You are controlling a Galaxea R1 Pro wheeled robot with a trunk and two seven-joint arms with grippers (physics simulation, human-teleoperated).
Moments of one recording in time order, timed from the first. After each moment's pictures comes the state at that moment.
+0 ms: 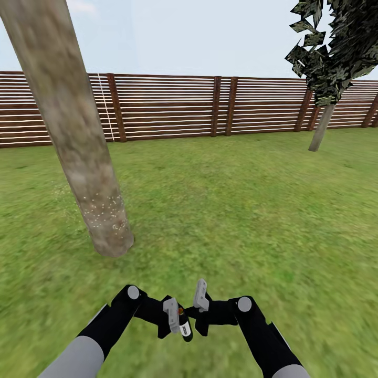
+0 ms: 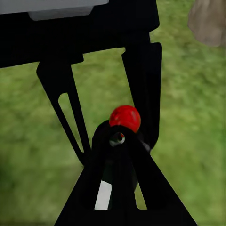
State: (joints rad) left arm -0.59 -0.03 -0.25 -0.77 -0.59 0.01 -1.15; right arm -0.44 0.13 0.09 -0.96 0.61 -0.05 1.05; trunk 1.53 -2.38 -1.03
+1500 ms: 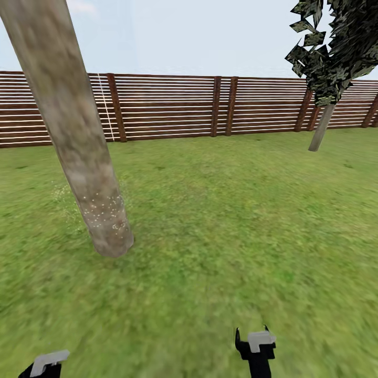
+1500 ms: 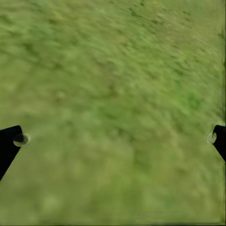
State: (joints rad) left arm -0.32 0.29 0.14 -0.24 0.06 -0.39 0.02; right arm -0.42 0.10 -0.15 -0.13 0.56 -0.65 -0.51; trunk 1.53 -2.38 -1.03
